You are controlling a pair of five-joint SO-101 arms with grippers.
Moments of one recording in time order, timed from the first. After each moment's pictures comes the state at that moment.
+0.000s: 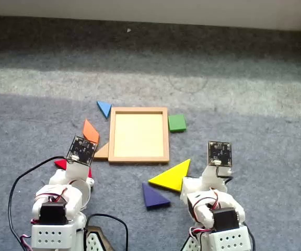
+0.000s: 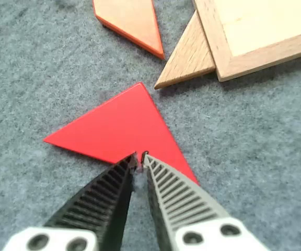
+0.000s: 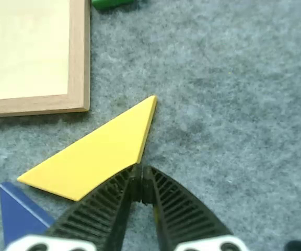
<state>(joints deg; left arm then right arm) -6.0 -103.7 96.0 76.3 -11.7 -16.8 -102.2 96.0 69.0 -11.3</state>
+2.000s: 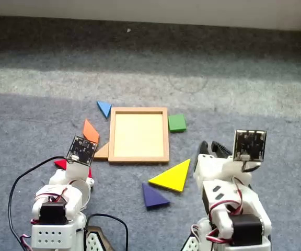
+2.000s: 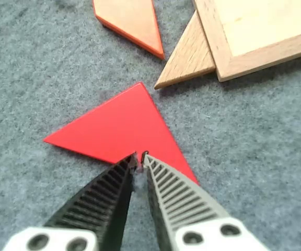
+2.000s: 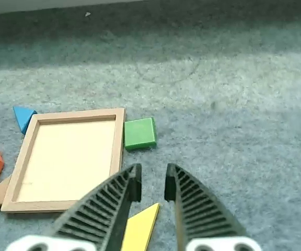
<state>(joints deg) -6.0 -103.7 96.0 76.3 -11.7 -11.1 -92.0 65.0 66.7 -5.2</state>
